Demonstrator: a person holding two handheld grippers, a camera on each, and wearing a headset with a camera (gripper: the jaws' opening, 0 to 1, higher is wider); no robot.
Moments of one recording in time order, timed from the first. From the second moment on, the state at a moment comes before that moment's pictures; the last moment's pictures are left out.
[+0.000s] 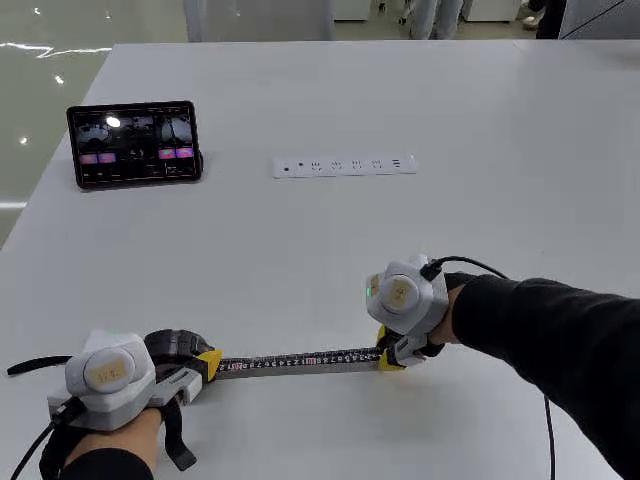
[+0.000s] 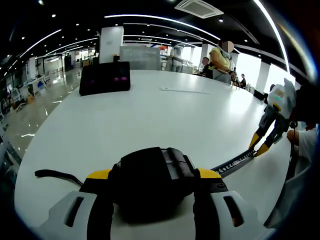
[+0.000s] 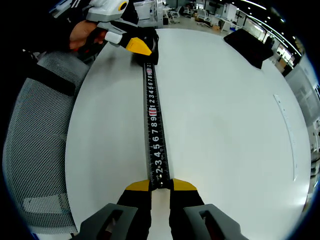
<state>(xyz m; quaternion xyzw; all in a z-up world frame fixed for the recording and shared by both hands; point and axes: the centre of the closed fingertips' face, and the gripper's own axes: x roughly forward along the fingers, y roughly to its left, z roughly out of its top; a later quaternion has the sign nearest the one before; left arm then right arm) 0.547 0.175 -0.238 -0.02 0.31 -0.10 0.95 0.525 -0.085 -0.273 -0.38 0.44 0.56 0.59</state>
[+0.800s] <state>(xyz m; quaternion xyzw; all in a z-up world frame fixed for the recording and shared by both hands) 0.546 0.175 -0.238 -0.02 0.32 -0.11 0.94 0.522 -0.076 -0.271 -0.38 0.45 0.56 0.58</state>
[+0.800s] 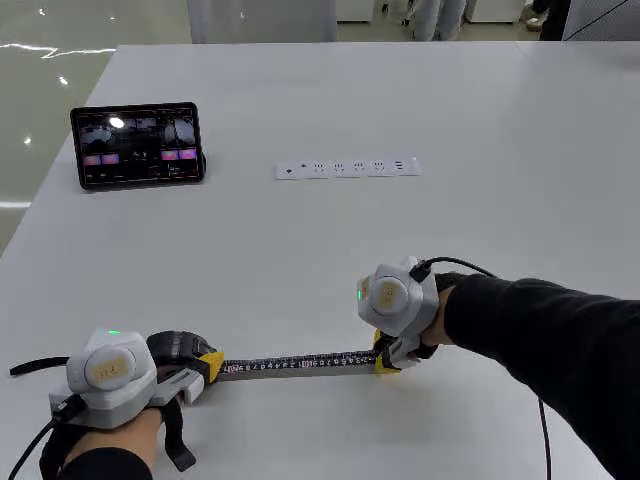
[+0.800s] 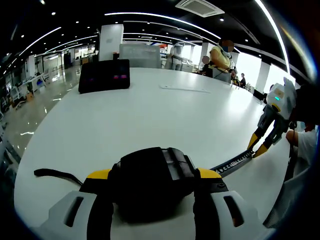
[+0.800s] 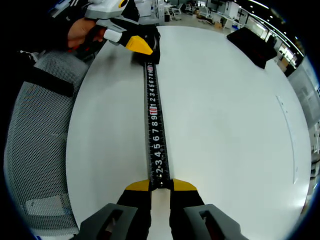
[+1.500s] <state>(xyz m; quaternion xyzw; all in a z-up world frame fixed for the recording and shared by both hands) 0.546 0.175 -0.238 -0.02 0.32 -0.11 0.94 0.523 -0.070 -0.273 -0.38 0.46 0.55 0.59</state>
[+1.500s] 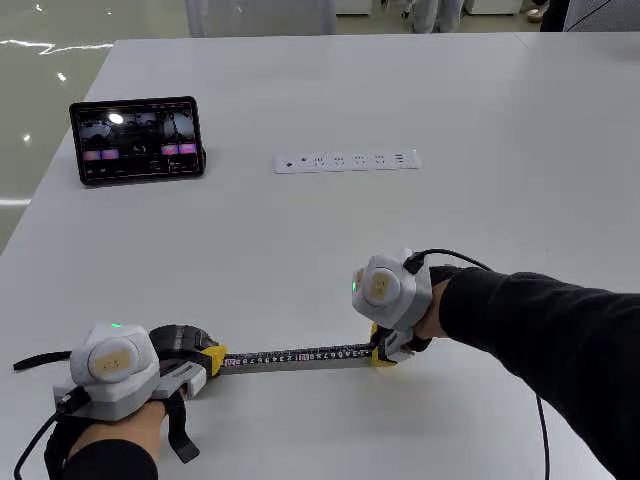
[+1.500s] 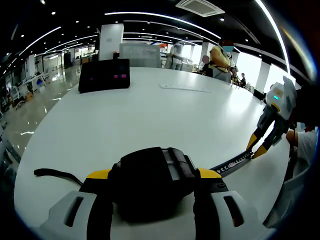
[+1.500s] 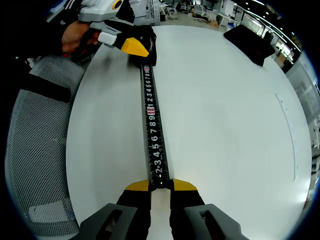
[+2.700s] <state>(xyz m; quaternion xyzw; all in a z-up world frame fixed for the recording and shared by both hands) 0.546 0.175 -0.239 -0.02 0.32 -0.11 0.94 0.523 -0.057 -0.272 -0.38 0.45 0.55 0.59</state>
